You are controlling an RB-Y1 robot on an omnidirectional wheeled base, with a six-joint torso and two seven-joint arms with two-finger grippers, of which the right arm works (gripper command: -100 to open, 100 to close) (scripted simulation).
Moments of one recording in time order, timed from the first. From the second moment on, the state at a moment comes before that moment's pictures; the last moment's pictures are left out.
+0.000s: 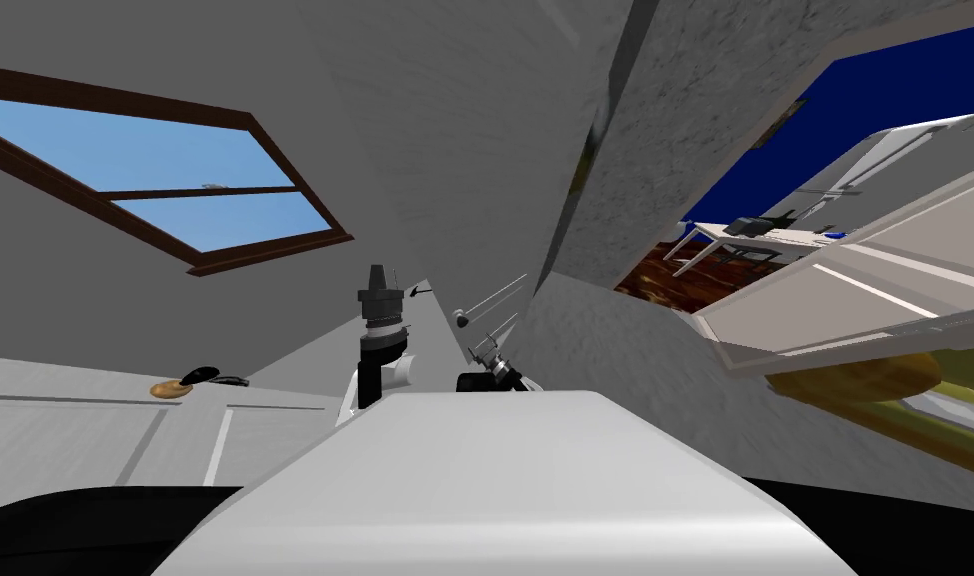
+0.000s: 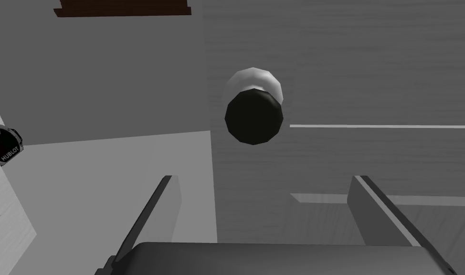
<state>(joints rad) 0.04 -0.12 0.83 -0.94 -0.19 -0.74 -1.48</state>
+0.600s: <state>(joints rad) 0.03 -0.11 0.82 -0.92 -0.20 -0.75 -1.47</state>
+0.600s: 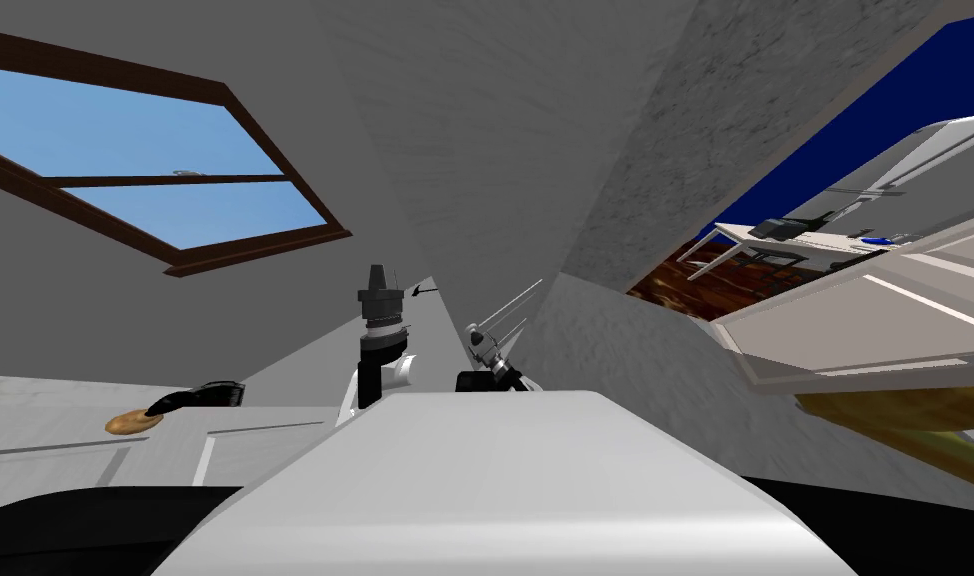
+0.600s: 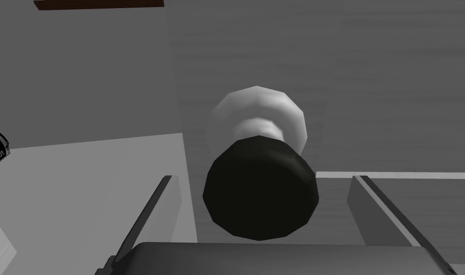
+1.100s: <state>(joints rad) 0.03 -0.10 0.82 -0.92 -0.20 -0.75 -1.47</state>
